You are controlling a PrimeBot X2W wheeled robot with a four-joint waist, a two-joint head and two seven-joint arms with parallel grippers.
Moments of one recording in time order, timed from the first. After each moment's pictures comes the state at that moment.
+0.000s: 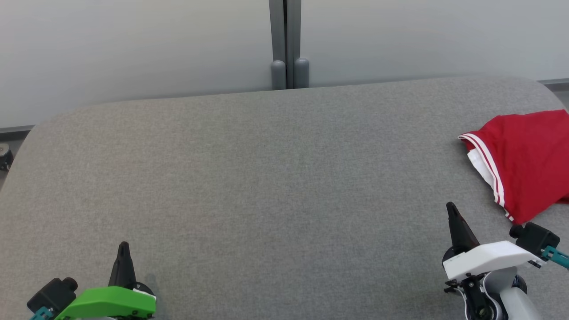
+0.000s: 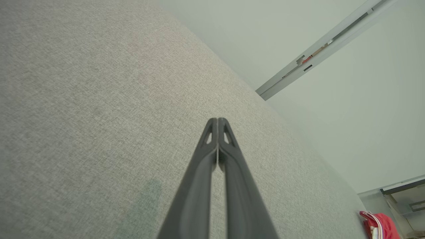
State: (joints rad) left arm -0.03 0.04 0.06 0.33 -0.82 -0.11 -0.11; right arm -0.15 -0.04 -0.04 0.38 0.79 0.13 -0.10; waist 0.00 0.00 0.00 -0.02
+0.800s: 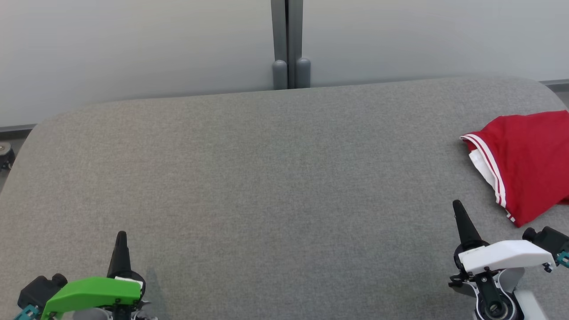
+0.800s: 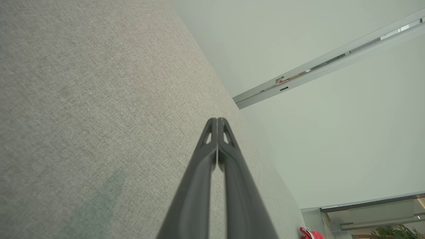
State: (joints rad) left arm -0.05 0.04 0.08 0.30 -1.09 -0.11 -0.03; right arm -0.14 -0.04 -0.06 0.34 1.07 0.13 -0.03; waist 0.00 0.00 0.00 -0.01
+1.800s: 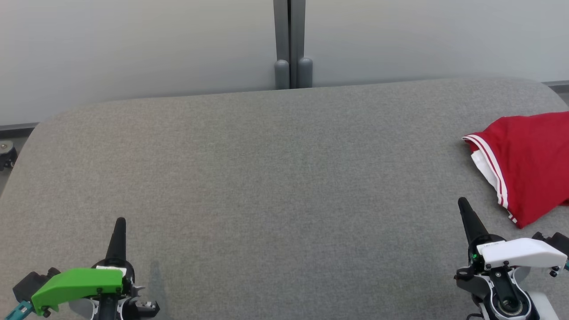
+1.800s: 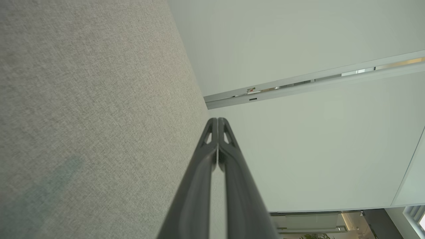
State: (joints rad) left arm -0.08 0.04 0.10 0.26 -1.37 -0.11 0.04; right arm -0.13 -0.05 -0.09 0.30 1.36 0.13 0.05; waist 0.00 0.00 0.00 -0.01
